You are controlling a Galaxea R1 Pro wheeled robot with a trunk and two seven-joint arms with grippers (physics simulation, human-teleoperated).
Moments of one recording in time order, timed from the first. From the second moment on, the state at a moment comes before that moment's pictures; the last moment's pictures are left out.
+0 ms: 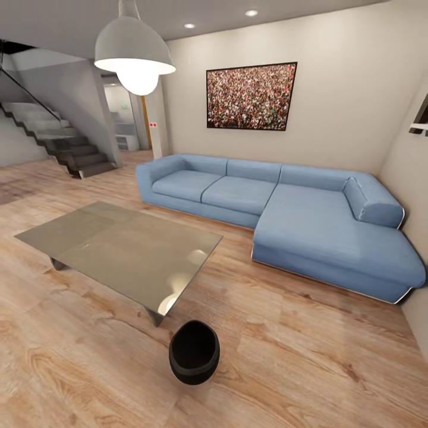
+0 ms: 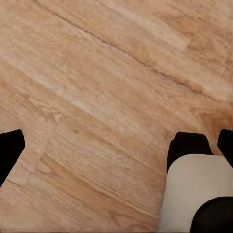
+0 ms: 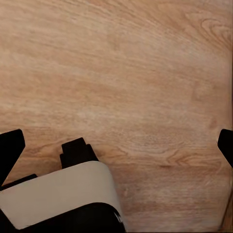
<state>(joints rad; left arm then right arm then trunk) -0.25 0.21 -0.06 -0.06 0.14 -0.08 -0.03 -0.34 0.00 0.64 -0.22 -0.83 0.12 -0.54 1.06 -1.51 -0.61</state>
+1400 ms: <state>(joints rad) -0.19 0.19 -0.08 -0.05 0.14 -0.04 0.02 -0.25 -0.01 0.63 -0.08 -0.82 0.12 -0.54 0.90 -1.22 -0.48</state>
